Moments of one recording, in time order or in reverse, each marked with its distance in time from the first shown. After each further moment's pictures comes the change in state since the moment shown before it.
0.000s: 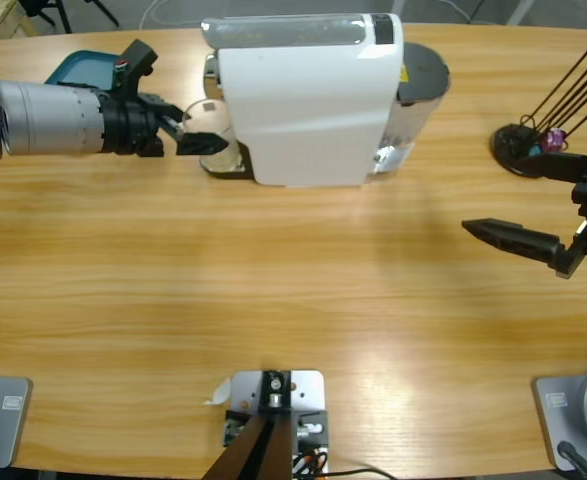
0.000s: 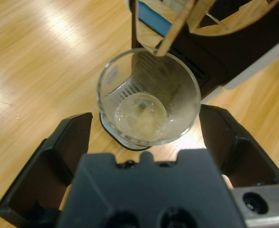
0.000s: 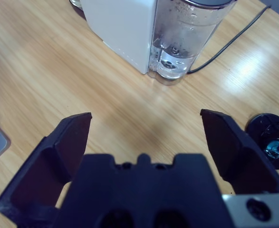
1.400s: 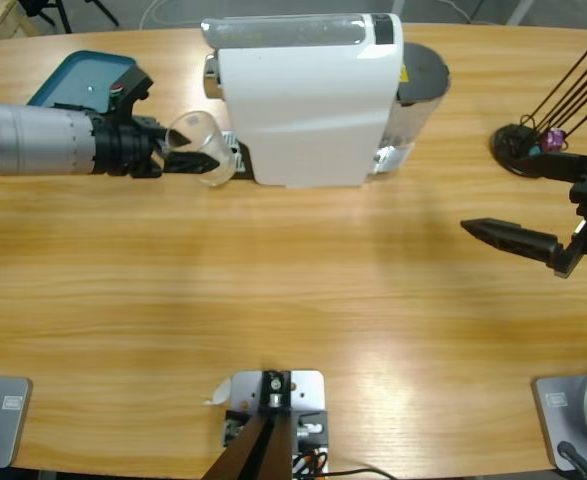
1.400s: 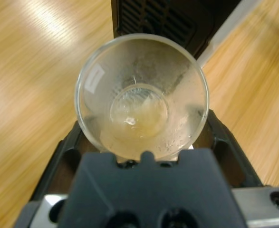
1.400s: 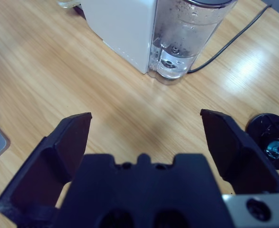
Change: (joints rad) arm 0 0.012 -0.024 0.086 -0.008 -0.054 0.019; arm 1 0.000 0.004 0.000 -0.004 0.000 0.000
